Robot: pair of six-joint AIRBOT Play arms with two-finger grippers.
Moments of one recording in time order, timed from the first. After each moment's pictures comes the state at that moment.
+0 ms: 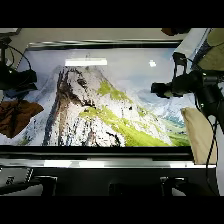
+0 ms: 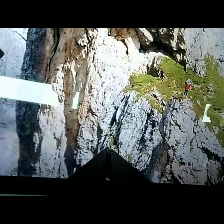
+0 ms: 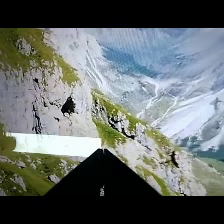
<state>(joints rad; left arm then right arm) -0.01 -1.41 1.87 1.44 -1.71 -1.75 0.13 -1.29 1.36 1.69 -1.09 -1.39</state>
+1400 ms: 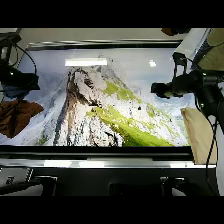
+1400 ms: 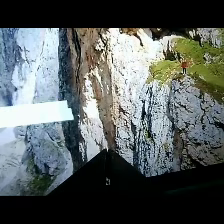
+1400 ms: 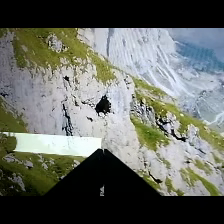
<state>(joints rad) -0.02 -1.41 1.87 1.40 -1.70 -1.49 0.13 -1.29 1.36 1.69 -1.09 -1.39</state>
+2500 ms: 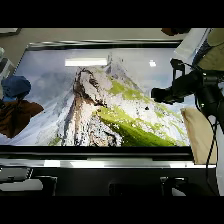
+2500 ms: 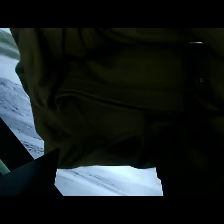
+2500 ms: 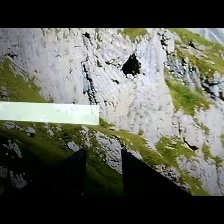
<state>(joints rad) 0.57 -1.54 1.47 1.76 -1.26 -1.99 0.13 -1.29 1.36 1.70 -1.23 -1.38</state>
